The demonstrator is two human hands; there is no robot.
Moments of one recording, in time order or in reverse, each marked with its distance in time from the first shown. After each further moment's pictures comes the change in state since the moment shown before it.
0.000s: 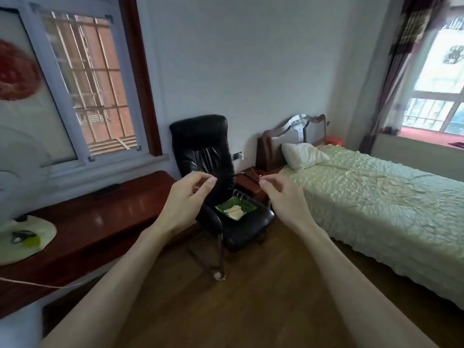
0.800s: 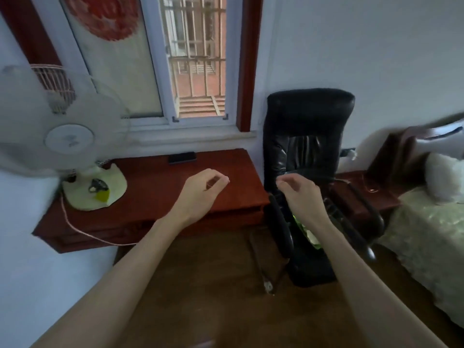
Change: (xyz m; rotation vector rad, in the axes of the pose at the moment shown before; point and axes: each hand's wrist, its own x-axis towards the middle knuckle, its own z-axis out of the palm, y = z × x) left_hand 0.180 -0.265 -0.043 0.232 0.188 -0.455; right_hand 0.304 0.094 0.285 0.061 -0.455 -0.012
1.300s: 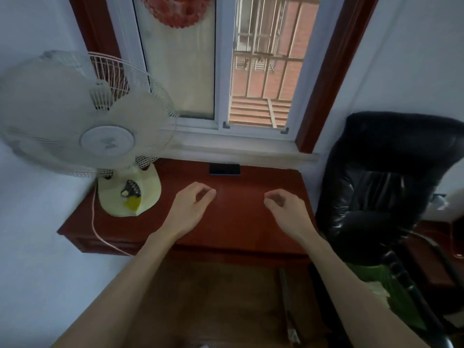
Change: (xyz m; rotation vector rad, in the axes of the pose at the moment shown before) left_hand 0.114 -0.187 -0.068 0.026 0.228 -0.272; right_hand 0.177 -0.020 0.197 -0.102 -0.364 -0.086
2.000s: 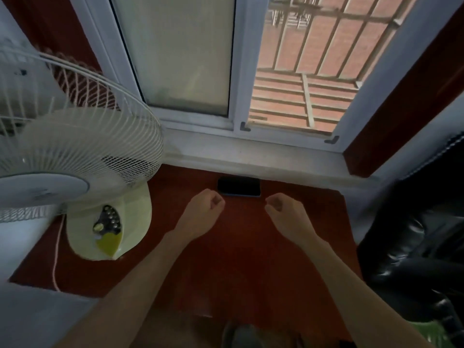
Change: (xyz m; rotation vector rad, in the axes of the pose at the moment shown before) left_hand 0.258 -0.137 0.064 0.109 -0.148 -0.211; right_hand 0.286 0.042 0.096 -0.170 -0.243 0.085
